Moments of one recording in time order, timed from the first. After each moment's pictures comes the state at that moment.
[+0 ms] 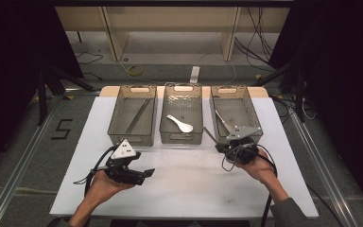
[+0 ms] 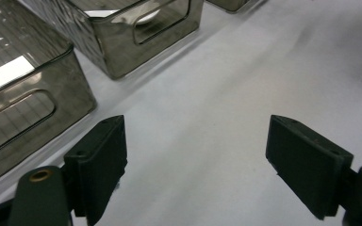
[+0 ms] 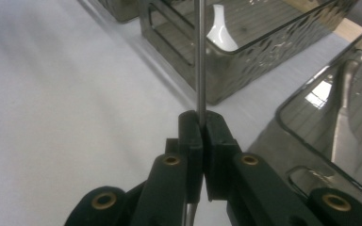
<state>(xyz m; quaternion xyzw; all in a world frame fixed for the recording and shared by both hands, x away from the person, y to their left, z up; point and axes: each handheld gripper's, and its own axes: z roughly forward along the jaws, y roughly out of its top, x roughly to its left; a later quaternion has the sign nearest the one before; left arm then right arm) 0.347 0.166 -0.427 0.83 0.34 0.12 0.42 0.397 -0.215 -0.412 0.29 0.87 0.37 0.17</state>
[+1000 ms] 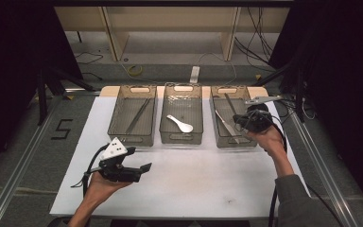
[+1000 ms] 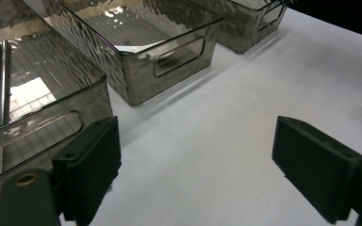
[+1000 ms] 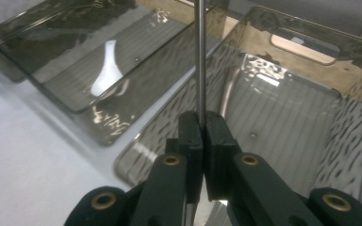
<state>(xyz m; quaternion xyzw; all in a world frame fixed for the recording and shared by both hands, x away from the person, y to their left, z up) 0.340 0.177 -0.420 0.79 0.36 0.16 0.47 0.473 -0.260 -0.378 0.41 0.81 0.37 0.19</state>
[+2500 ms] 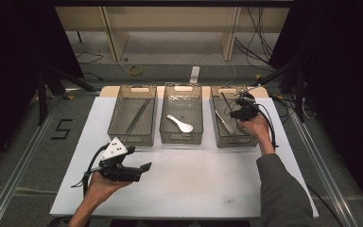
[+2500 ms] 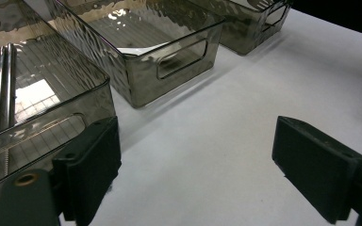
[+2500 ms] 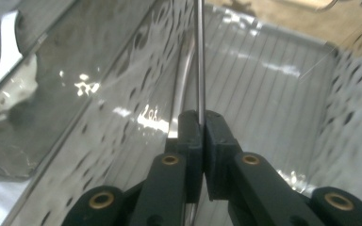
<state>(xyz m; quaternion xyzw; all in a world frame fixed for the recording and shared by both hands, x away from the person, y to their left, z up) 0.340 0.176 -0.419 0.79 0.36 0.16 0.47 0.546 -0.247 -0.413 0.50 0.81 0.27 0.16</state>
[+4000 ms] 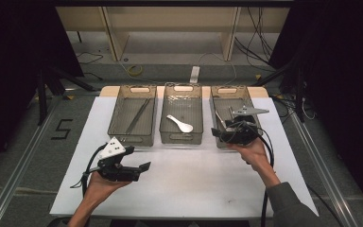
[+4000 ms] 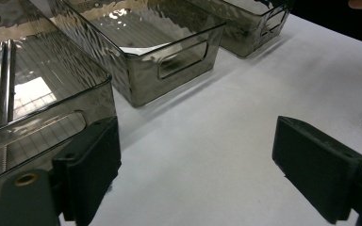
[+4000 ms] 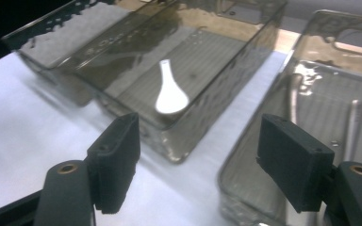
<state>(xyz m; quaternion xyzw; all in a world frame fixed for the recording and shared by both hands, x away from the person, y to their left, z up) 0.340 0.180 -0.420 0.78 0.37 0.16 0.48 0.433 -0.215 -0.391 0.42 0.78 0.44 0.16</state>
